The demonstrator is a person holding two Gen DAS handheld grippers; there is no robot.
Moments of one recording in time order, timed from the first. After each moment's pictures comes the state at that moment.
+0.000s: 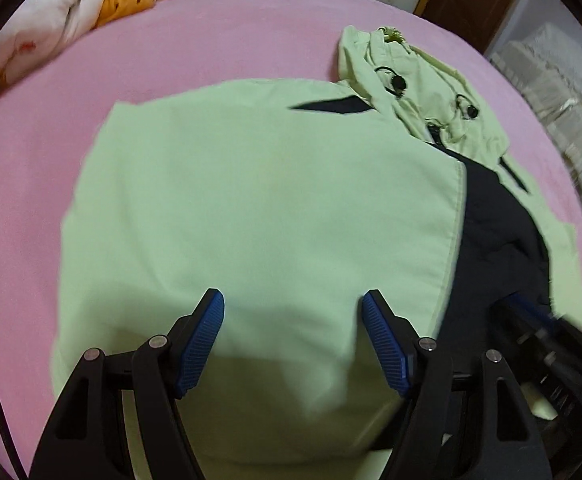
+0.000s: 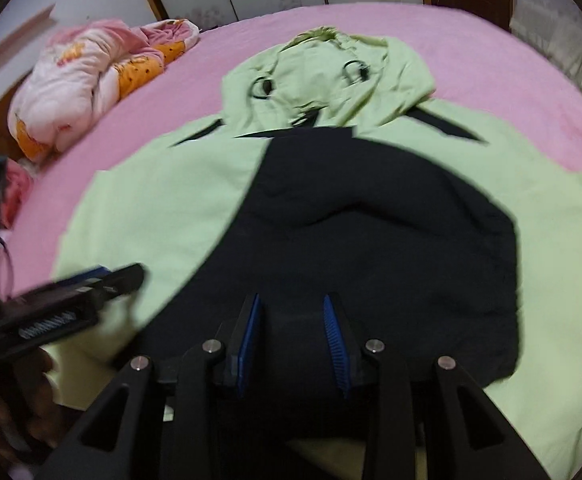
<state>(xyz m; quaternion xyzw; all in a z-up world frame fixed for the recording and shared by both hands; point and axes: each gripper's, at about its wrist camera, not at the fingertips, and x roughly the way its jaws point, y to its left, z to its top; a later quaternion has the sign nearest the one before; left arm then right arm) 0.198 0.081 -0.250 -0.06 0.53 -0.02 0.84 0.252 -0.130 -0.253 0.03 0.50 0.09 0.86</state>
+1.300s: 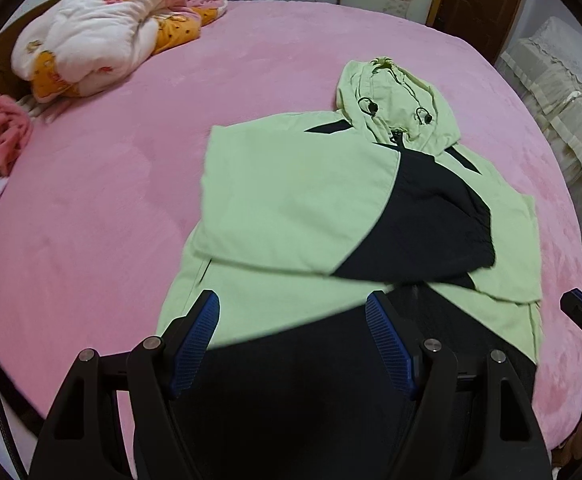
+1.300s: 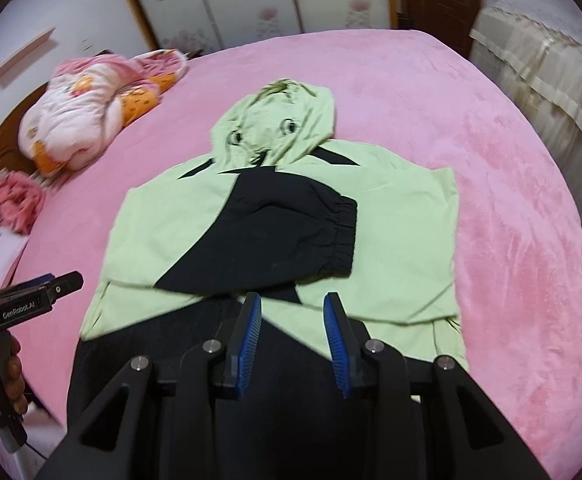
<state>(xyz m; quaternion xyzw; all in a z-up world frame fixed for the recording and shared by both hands) 0.041 0.063 -0.100 -0.04 0.54 0.04 0.84 0.124 -0.215 -0.111 0.05 0.49 0.08 0.87</state>
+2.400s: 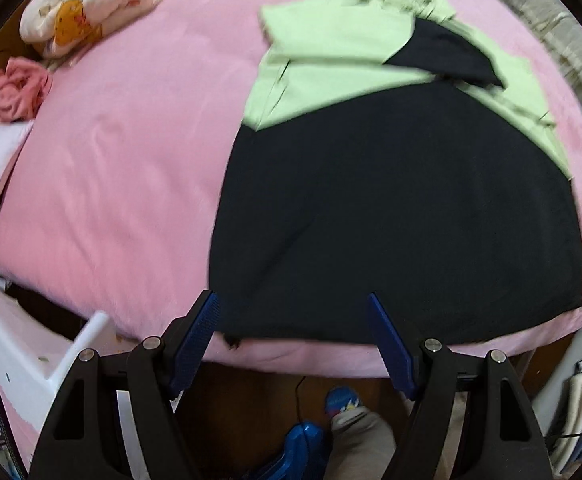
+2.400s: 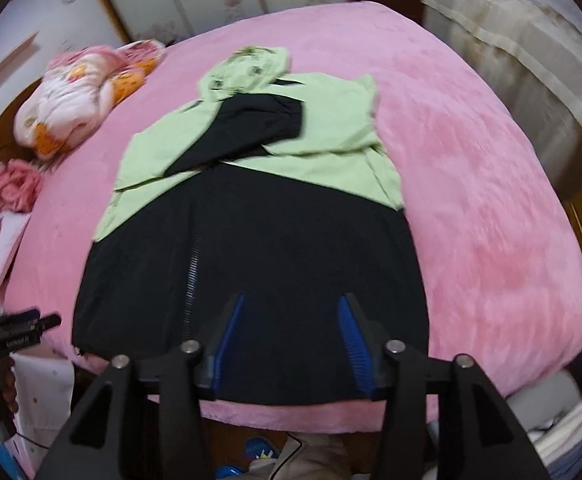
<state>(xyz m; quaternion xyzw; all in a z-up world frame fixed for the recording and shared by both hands) -0.171 0.148 -0.153 0.03 0.63 0.03 0.78 -0.087 -0.246 -0.119 0.09 0.53 0.01 0.85</state>
